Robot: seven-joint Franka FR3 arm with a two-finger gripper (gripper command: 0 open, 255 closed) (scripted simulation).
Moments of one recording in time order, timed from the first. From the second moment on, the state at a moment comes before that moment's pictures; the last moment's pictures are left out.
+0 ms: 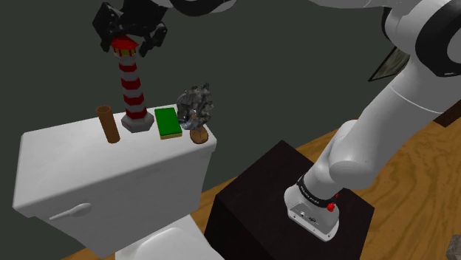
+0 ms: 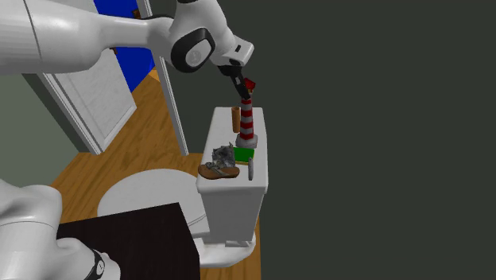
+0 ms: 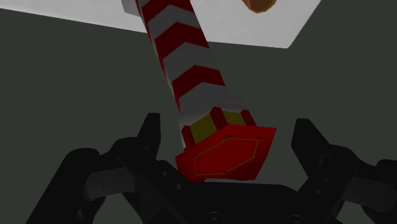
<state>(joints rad) 0.19 -0.04 0.36 -1.90 0.13 2.38 0.46</state>
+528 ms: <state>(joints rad) 0.19 -0.04 0.36 -1.90 0.13 2.39 0.46</state>
